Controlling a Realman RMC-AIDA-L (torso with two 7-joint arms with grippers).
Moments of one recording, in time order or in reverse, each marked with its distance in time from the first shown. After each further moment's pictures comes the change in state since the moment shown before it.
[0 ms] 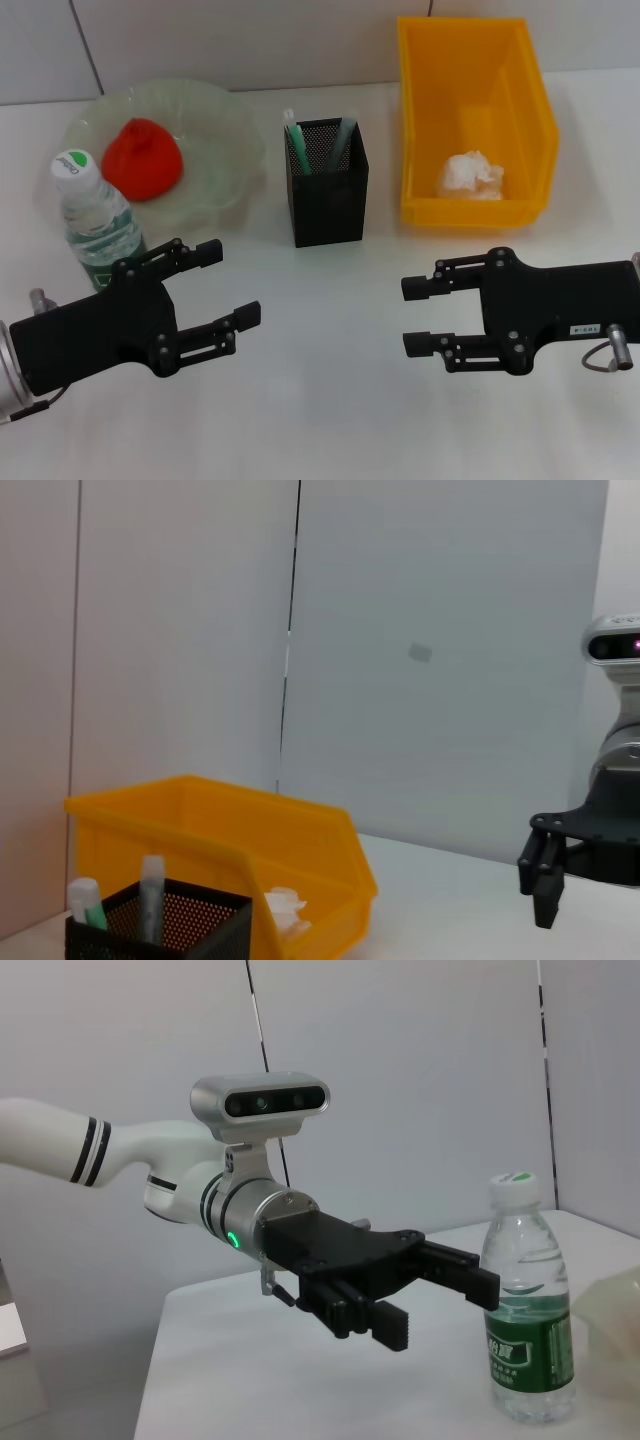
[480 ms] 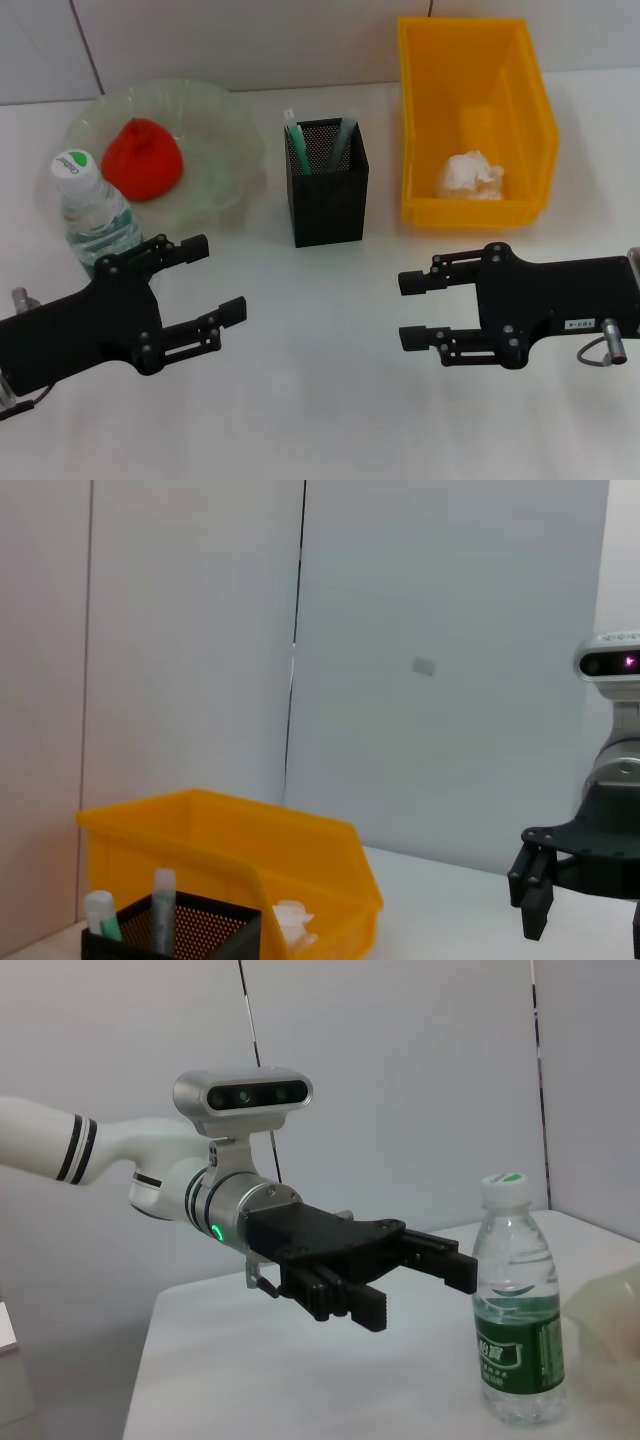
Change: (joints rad) left arm 0.010 0.004 -0.039 0.001 0.002 0.036 0.000; right arm 0.011 0.000 0.000 0.009 0.000 0.015 0.000
